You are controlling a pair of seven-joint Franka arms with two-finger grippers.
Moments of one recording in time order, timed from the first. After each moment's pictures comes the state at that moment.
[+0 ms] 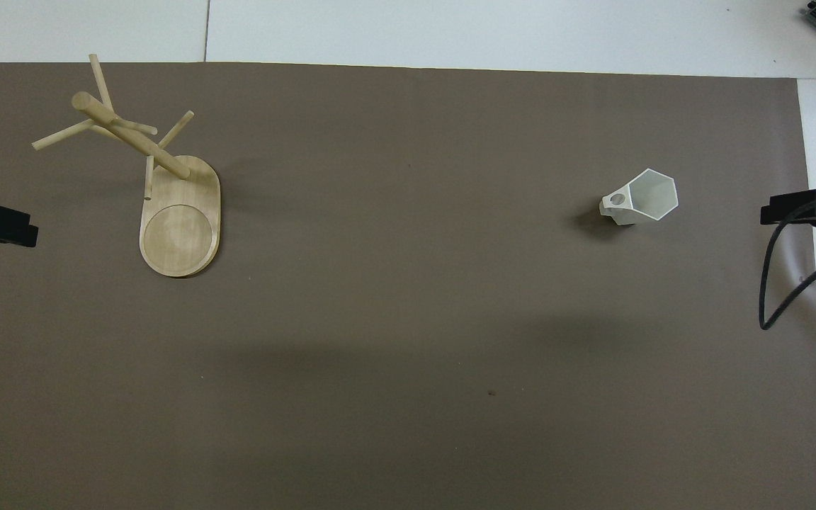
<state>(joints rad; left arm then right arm) -0.05 -0.03 -0.02 -1.50 0.01 1.48 0.06 0.01 -0.05 -0.12 -1.75 0.00 1.85 -0.02</state>
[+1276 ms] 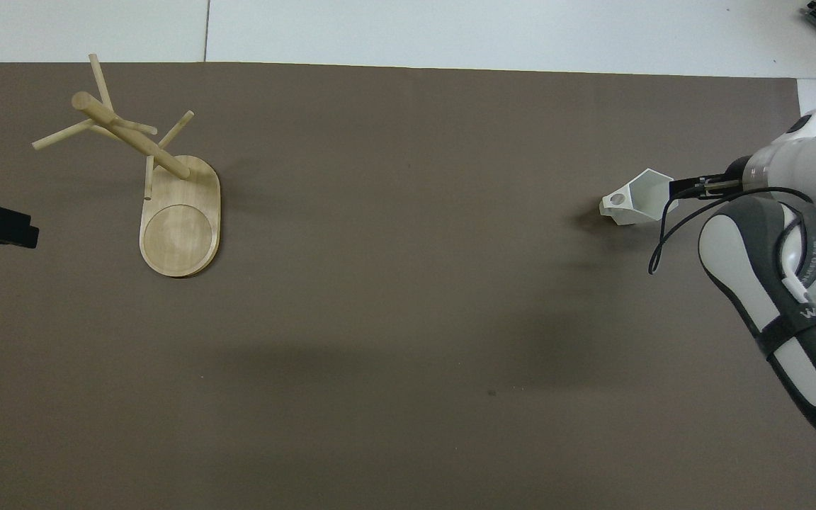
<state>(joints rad) -0.05 -0.04 -0.02 -1.51 0.01 1.48 0.06 0.00 0.27 -0.12 -1.88 0.00 2.36 -0.16</state>
